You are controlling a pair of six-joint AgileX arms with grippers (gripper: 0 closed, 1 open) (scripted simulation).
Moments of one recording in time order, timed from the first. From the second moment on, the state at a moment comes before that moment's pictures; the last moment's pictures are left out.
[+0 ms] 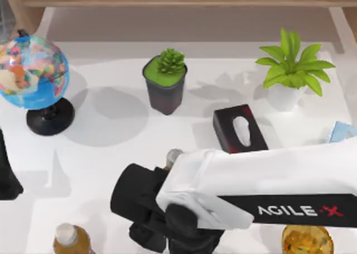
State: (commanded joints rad) left arm 0.00 0.00 0.00 0.00 0.00 0.00; right arm 1.12 1.99 1.25 -0.83 0.00 1.75
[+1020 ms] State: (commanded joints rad) left arm 0.00 0.00 0.00 0.00 0.00 0.00; right arm 1.12 2.00 1.26 -0.82 0.00 1.75
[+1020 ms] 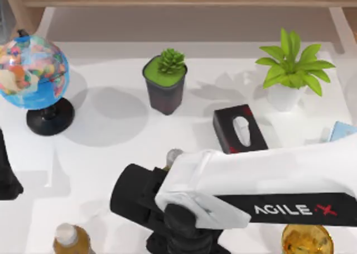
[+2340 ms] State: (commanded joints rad) left arm 0.00 0.00 0.00 0.00 0.00 0.00; right arm 1.12 1.96 1.31 -0.93 0.00 1.75
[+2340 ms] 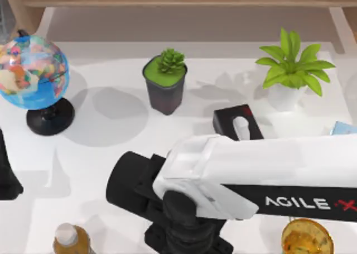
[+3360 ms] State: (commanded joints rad) left arm 0.00 0.00 0.00 0.00 0.00 0.00; right arm 0.43 1.83 2.00 -1.26 0.06 0.92
